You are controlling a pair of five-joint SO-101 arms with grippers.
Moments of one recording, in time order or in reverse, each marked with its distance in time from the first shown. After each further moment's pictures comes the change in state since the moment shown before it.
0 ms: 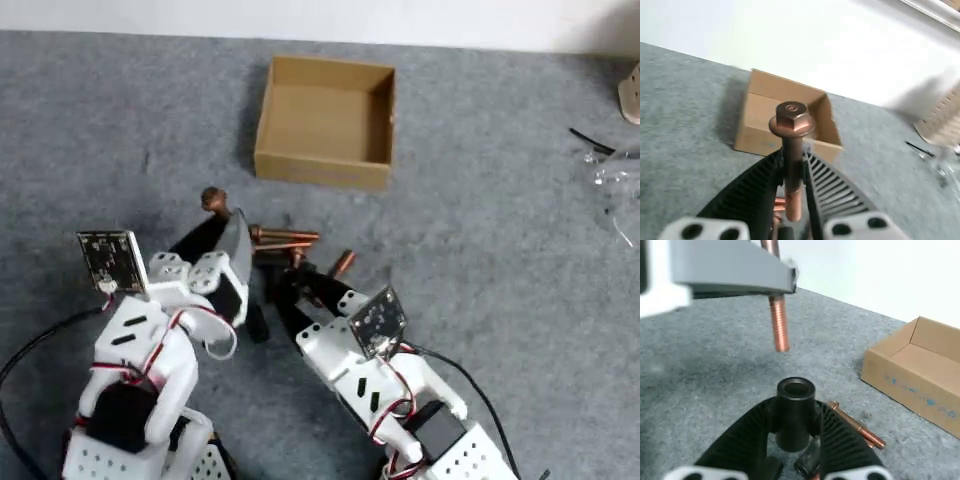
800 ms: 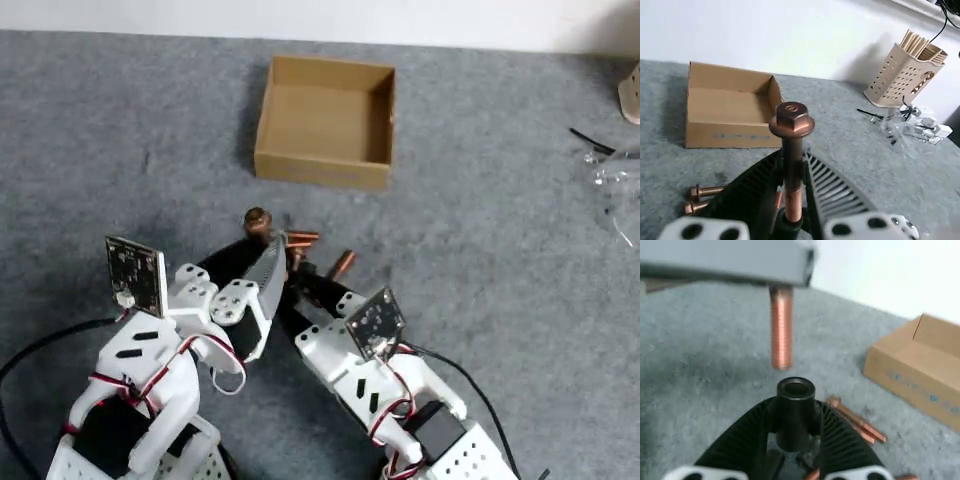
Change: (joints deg) left arm 11.2 -0.6 -5.3 5.8 -3.1; right arm -0.5 0.0 0.0 2.3 0.4
